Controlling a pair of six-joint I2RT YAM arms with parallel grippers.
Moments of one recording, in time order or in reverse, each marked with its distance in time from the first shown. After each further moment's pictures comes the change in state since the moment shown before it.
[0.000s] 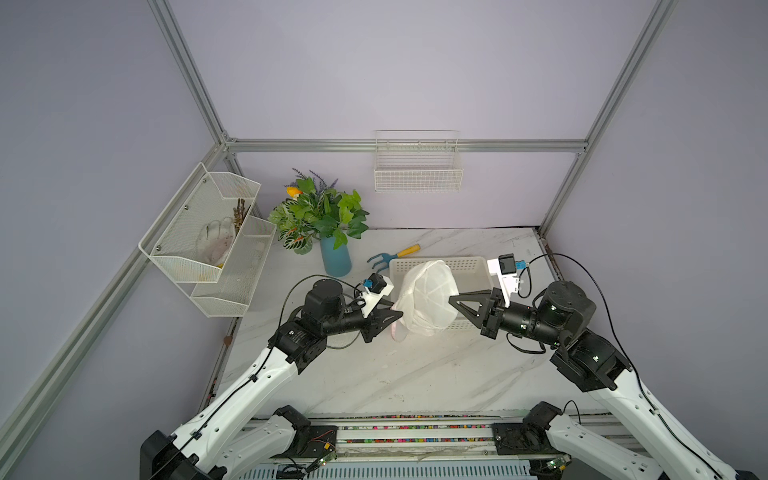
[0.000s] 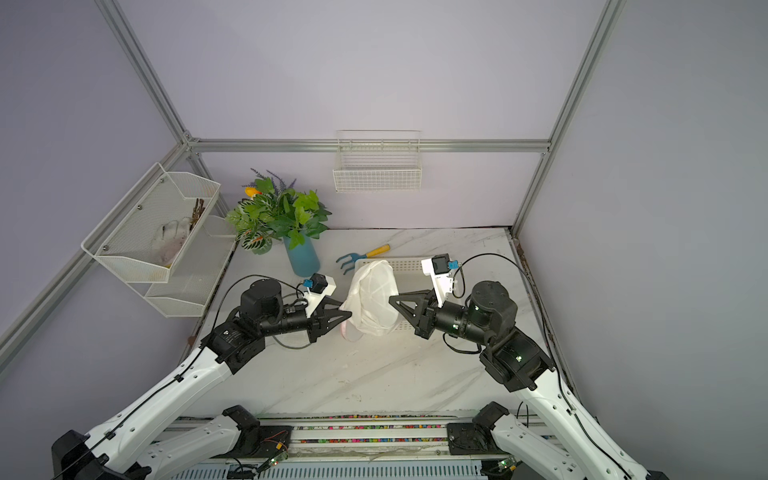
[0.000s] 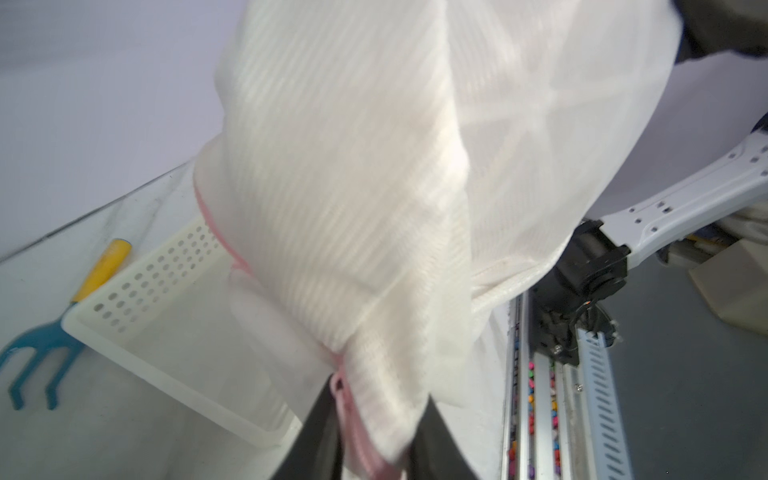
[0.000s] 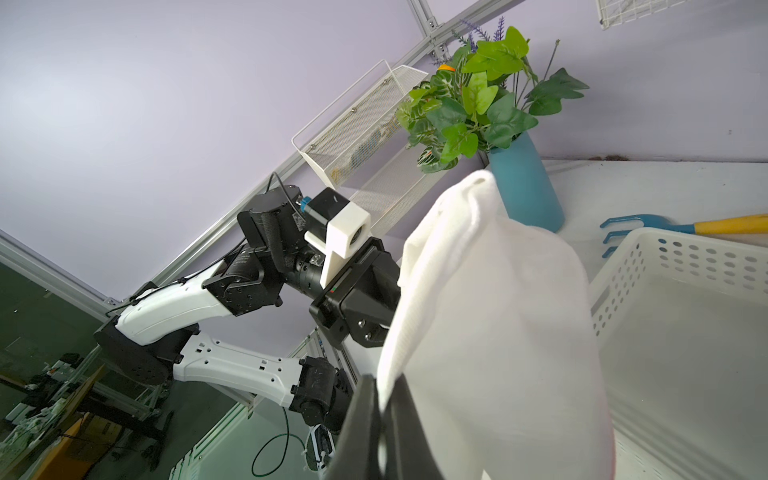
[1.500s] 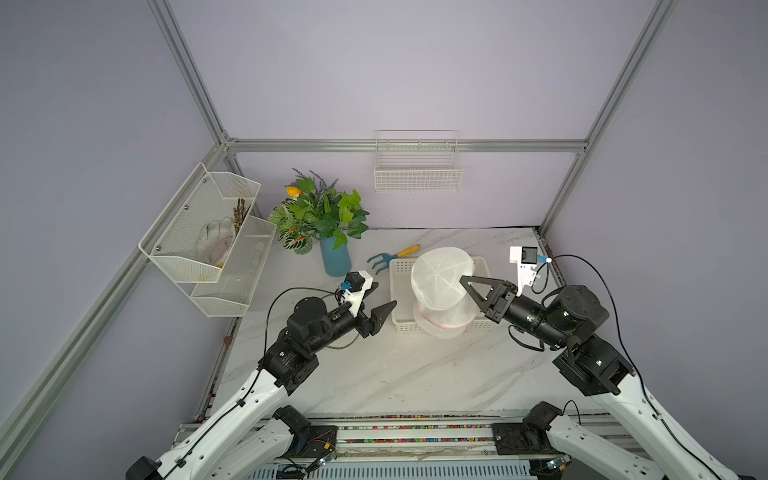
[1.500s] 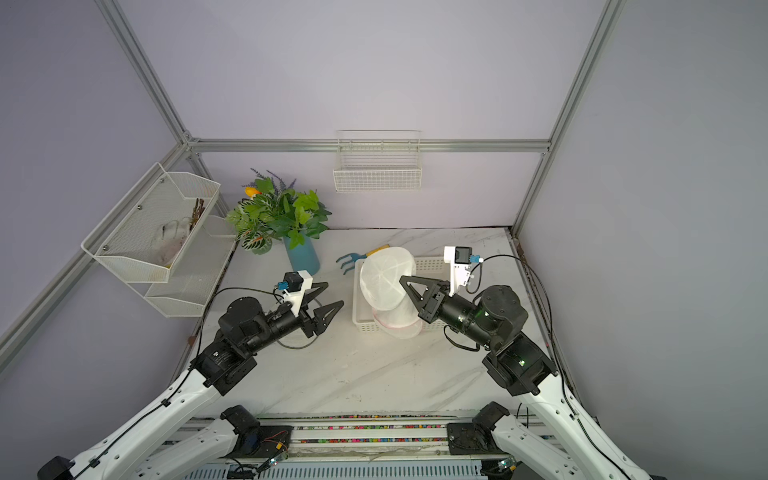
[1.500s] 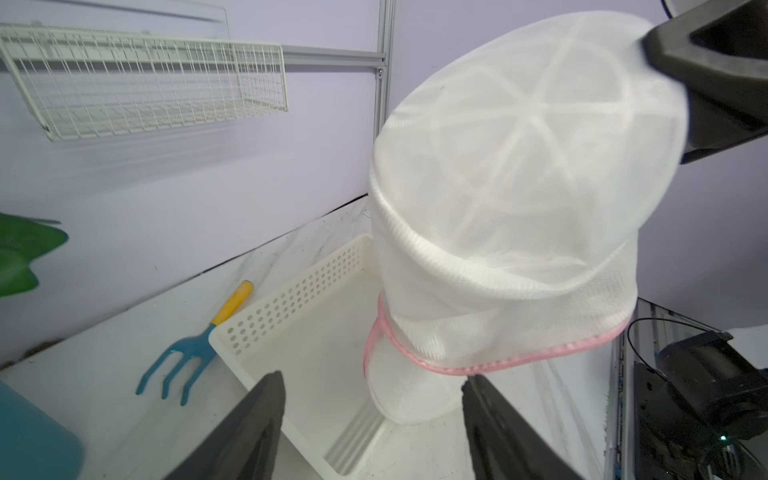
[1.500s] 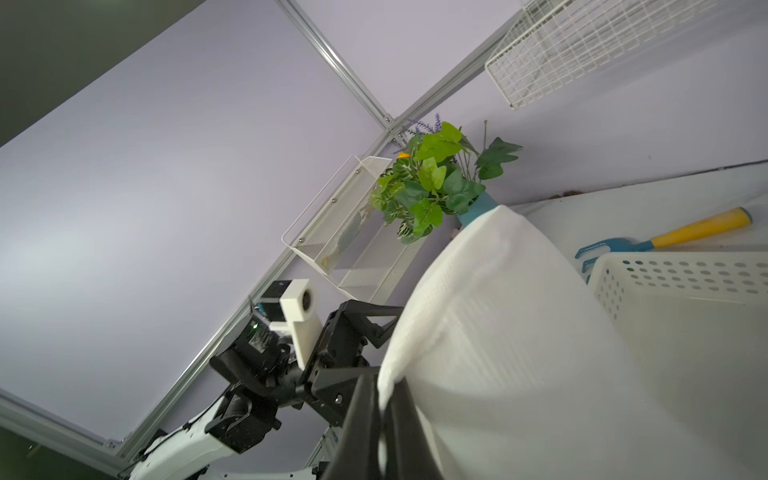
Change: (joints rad) left arm -0.055 -0.181 -0.122 0.255 -0.334 -0.051; right arm 0.000 0.001 0.019 0.100 0.245 0.275
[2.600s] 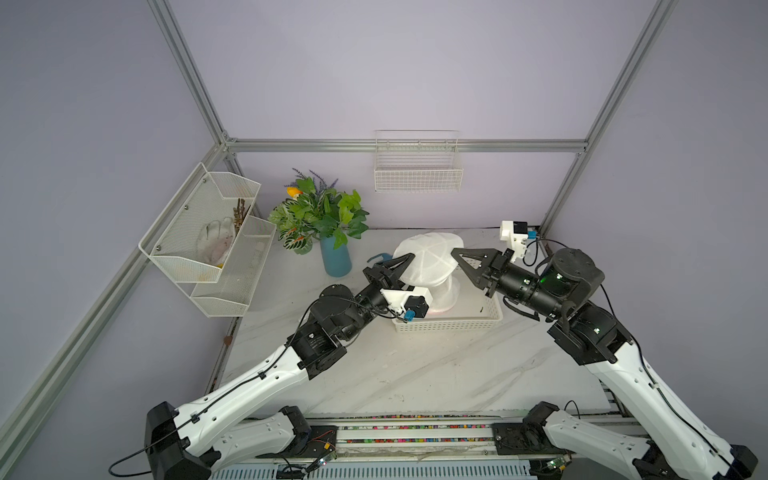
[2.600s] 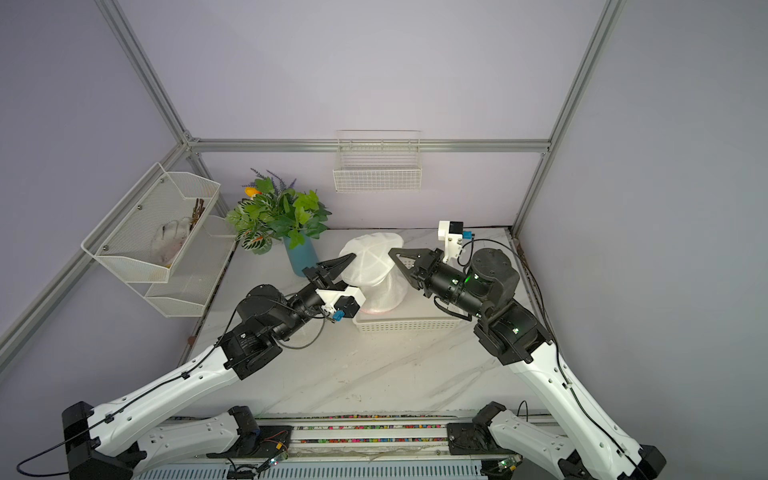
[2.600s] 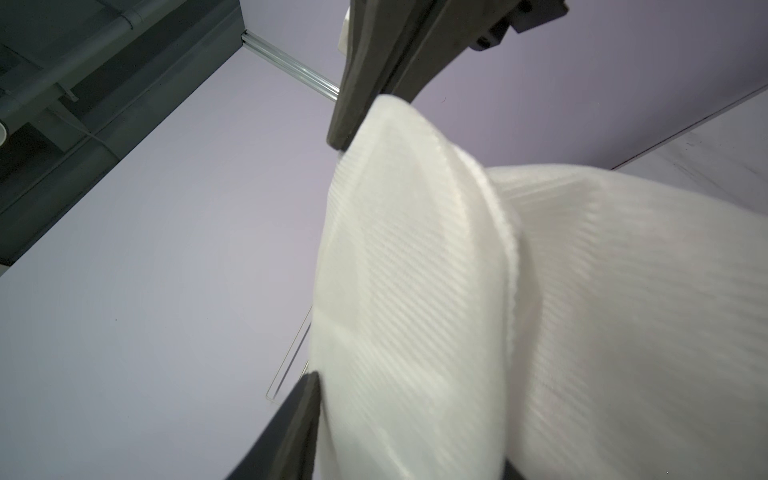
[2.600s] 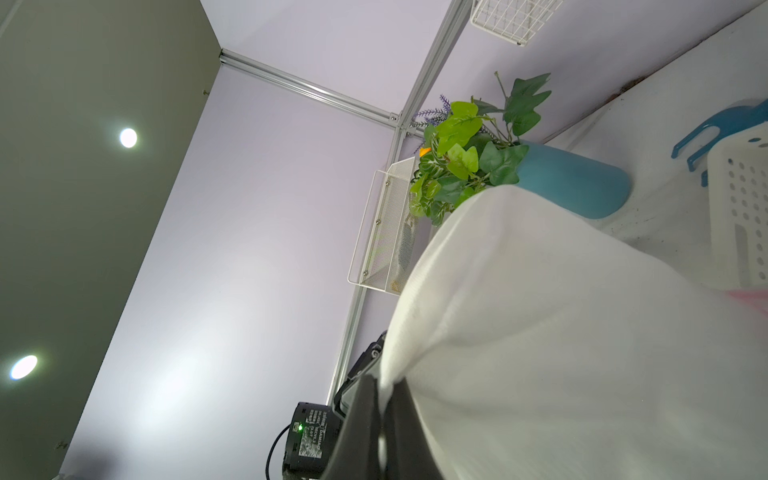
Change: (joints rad) left arm -0.246 0.249 0.224 0.253 -0.307 1.050; right arm 0.000 0.195 0.262 -0.077 -0.061 0.439
